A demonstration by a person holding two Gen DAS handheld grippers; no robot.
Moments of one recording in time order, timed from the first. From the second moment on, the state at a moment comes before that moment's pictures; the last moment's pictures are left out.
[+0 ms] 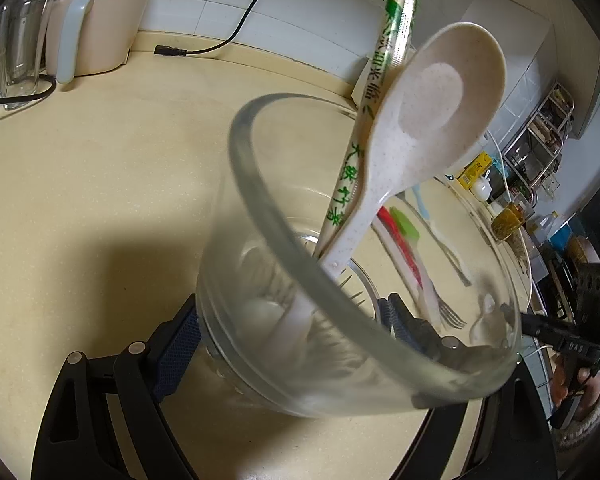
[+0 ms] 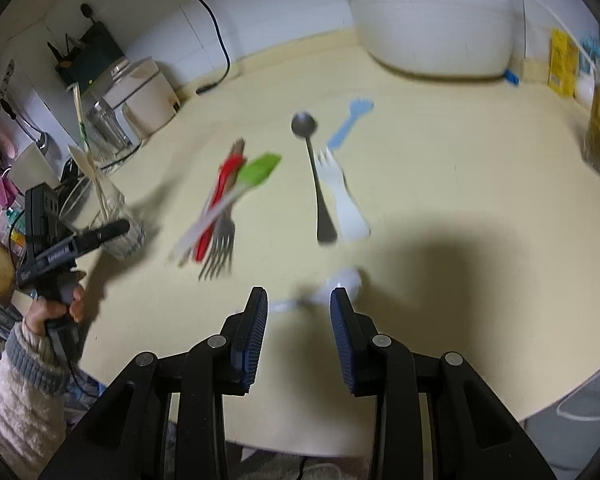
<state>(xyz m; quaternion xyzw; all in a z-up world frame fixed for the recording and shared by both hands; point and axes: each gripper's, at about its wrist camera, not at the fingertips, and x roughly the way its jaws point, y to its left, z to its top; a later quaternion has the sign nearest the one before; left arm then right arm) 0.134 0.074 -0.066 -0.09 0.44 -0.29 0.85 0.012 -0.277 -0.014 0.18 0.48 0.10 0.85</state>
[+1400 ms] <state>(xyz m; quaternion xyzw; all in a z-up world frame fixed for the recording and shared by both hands) 0.134 0.073 -0.066 -0.09 0.44 -0.29 0.85 0.096 -0.140 -0.020 -0.07 0.45 0.18 0.87</state>
